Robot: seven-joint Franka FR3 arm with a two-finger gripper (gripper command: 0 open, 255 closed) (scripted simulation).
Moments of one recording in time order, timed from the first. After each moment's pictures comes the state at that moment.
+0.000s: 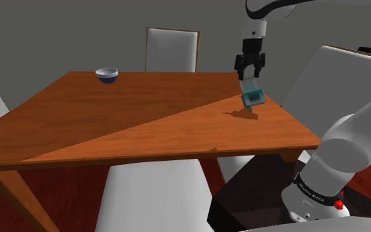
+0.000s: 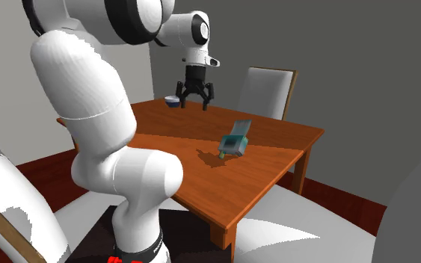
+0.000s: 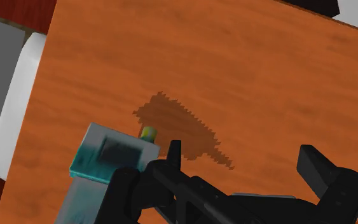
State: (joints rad) arm -0.08 -0.34 -0.12 -2.12 -0.03 1.58 0.10
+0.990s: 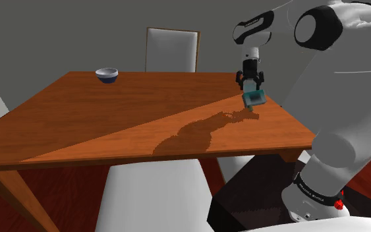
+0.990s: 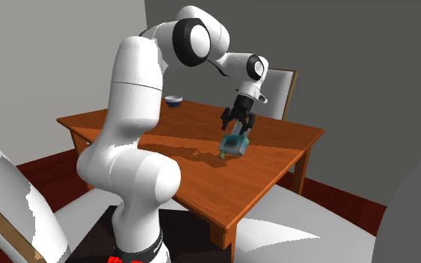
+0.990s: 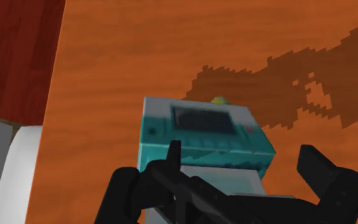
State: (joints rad) arm -0.28 0.35 -0.32 -1.62 0.15 1.36 0.03
